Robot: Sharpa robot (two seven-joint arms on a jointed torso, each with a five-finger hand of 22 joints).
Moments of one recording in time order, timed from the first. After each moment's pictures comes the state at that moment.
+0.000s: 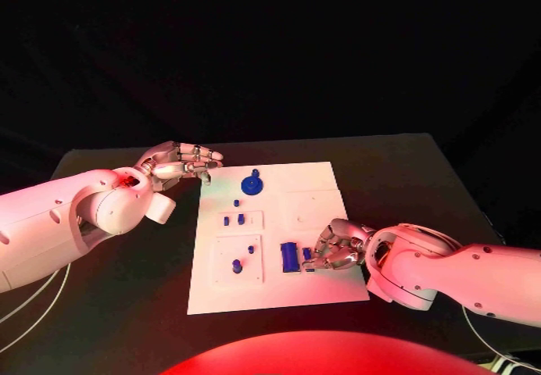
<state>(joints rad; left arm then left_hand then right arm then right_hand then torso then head) 1.17 -0.87 -0.02 1.41 -0.22 -0.06 0.18 1.42 -0.19 0.59 0.02 0.27 0.83 0.21 0.31 0.30 0.88 0.16 0.46 0.12 0.99 0.07 1.06 0.41 0.17 0.78 0.17 0.99 0.73 1.04 -1.00 -0.19 1.88 -1.15 -0.36 -0.49 1.18 -0.21 0.31 0.25 0.08 1.03 0.07 0.39 0.52 1.47 0.00 1.45 1.31 1.46 -0.07 1.55 1.31 0.01 1.47 0.04 1.56 1.31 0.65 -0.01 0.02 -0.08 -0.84</state>
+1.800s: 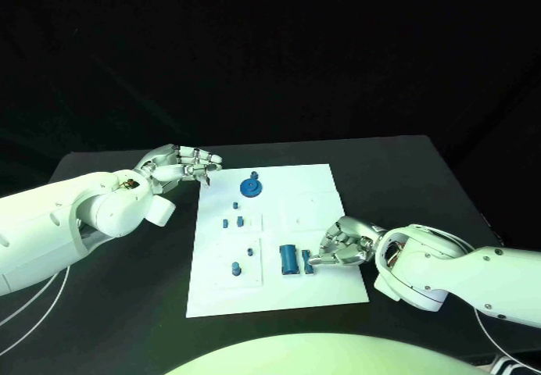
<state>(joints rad) 1.17 -0.86 -0.02 1.41 -0.22 -0.06 0.17 1.42 -0.19 0.59 0.02 0.27 0.83 0.21 0.31 0.30 0.88 0.16 0.46 0.12 0.99 0.07 1.06 0.41 0.17 0.78 0.17 0.99 0.73 1.04 -1.05 -0.19 1.87 -1.15 -0.39 -0.38 1.21 -0.09 -0.09 0.29 0.05 1.03 0.06 0.39 0.53 1.47 -0.01 1.45 1.31 1.46 -0.07 1.55 1.31 0.01 1.47 0.04 1.56 1.31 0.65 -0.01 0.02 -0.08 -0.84</state>
